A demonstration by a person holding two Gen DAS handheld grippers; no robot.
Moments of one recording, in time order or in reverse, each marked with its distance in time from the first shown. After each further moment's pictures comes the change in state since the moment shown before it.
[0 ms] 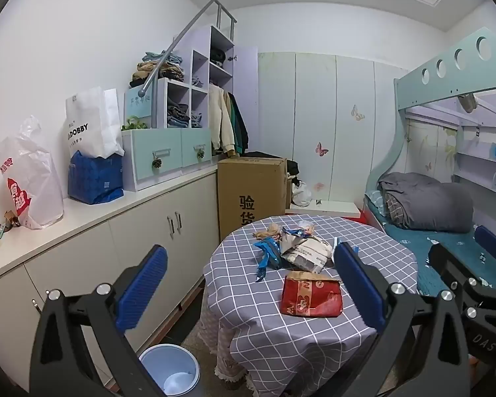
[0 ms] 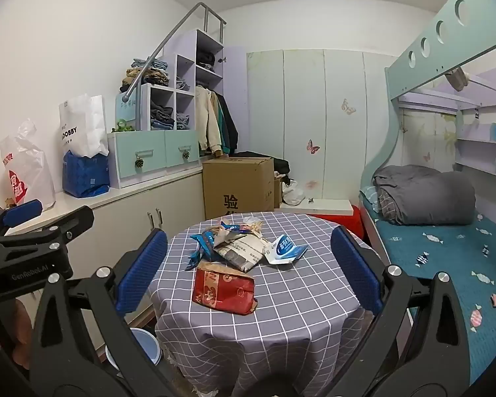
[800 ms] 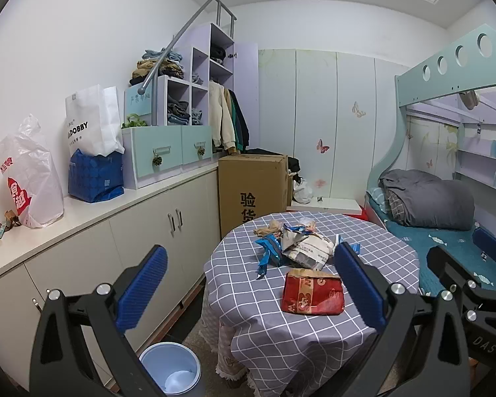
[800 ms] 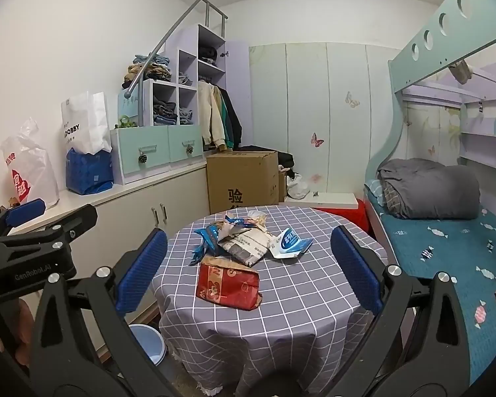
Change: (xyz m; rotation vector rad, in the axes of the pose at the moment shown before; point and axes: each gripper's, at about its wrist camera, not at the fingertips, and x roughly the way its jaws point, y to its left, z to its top) left arm 0.004 0.003 -0.006 0.004 0.006 0.008; right arm 0.011 -0.001 -0.008 0.019 0.022 0.024
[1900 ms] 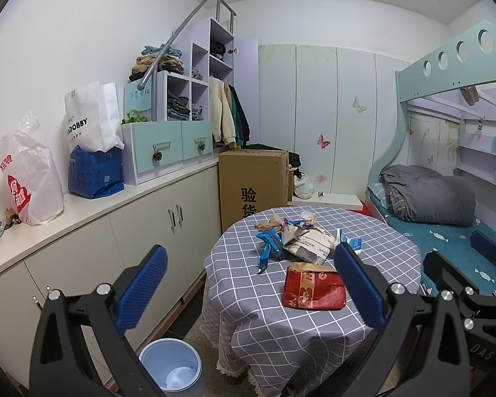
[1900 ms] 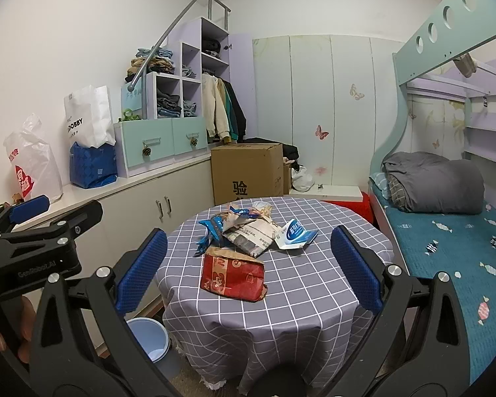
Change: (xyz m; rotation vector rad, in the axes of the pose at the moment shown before) left arm 0.005 -0.005 -0.008 0.006 0.017 0.002; right arm 0.002 0.001 -0.006 0.004 0.034 0.018
